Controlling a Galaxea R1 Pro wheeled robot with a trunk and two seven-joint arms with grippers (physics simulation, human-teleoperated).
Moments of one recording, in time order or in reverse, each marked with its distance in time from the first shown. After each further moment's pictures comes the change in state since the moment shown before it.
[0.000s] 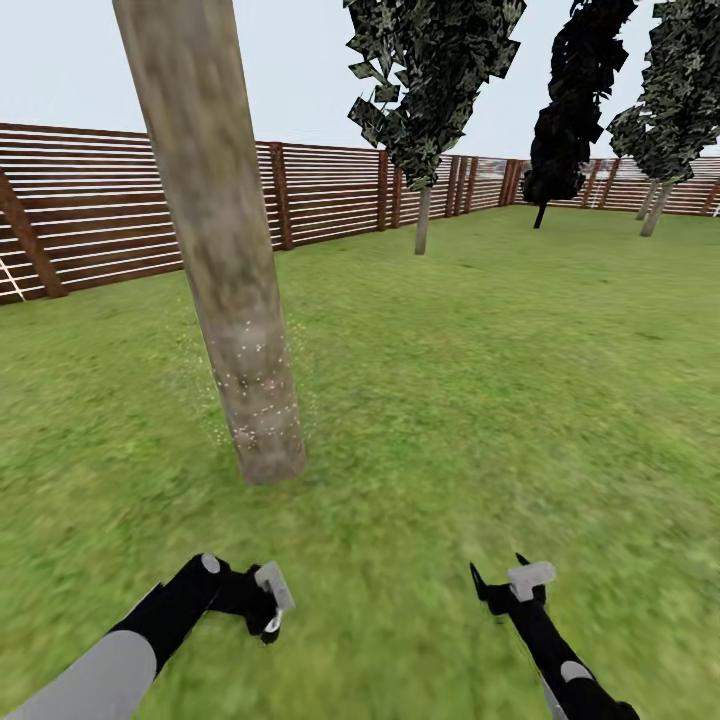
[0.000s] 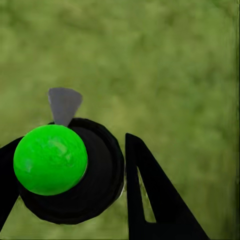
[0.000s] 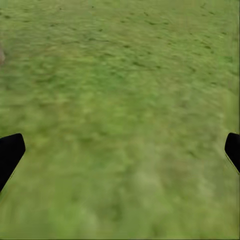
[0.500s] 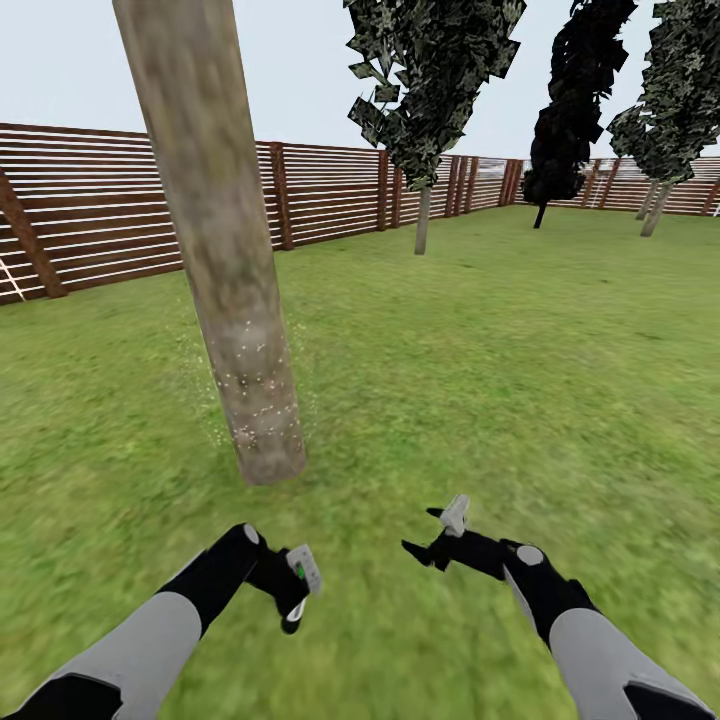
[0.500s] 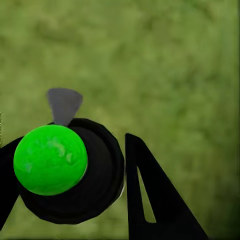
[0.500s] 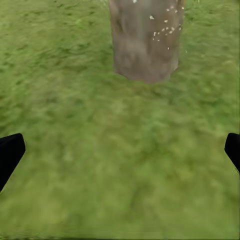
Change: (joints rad) left arm -0.106 -0.114 -0.010 0.051 -0.134 0.123 -0.067; right arm -0.240 0.027 0.178 -0.046 0.004 0.325 0.653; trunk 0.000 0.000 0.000
